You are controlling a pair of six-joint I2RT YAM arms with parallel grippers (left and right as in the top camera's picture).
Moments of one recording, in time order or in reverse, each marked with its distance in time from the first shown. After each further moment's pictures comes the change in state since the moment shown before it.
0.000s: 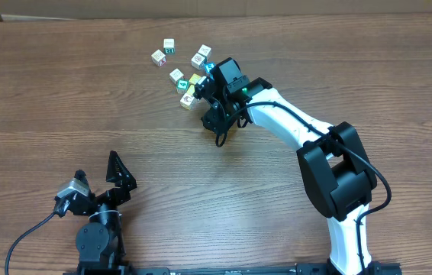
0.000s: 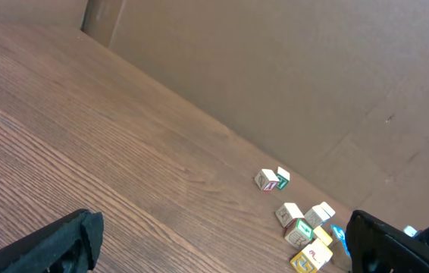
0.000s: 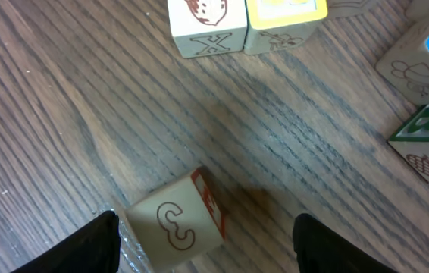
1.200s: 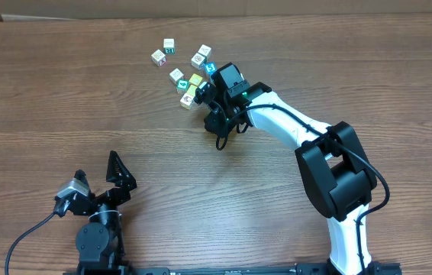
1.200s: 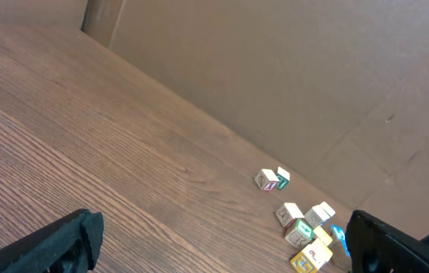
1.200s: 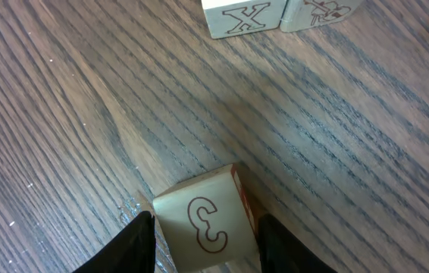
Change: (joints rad) left arm 0.000 0.000 0.000 0.000 0.000 0.000; right arm 0.000 0.000 -0.042 0.019 -0.060 0.043
